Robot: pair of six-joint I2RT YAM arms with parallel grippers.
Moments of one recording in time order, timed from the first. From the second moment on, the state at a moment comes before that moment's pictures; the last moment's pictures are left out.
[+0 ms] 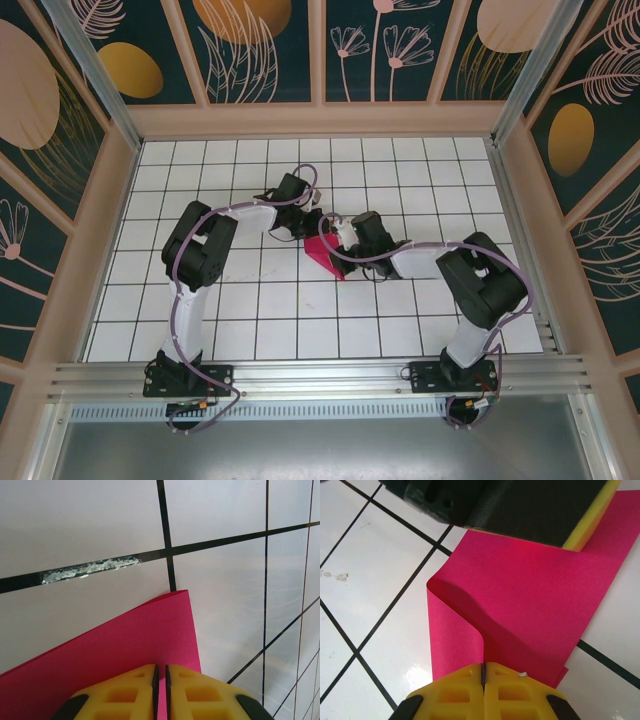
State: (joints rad) left arm -0.52 2.16 1.39 -0.21 0.52 -0.63; right arm 0.63 1.72 0.76 0.15 -0.32 0.14
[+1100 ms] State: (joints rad) left arm -0.52 2.16 1.38 -0.19 0.52 -0.63; right arm 0.60 1.79 0.79 0.14 -0.34 0.16
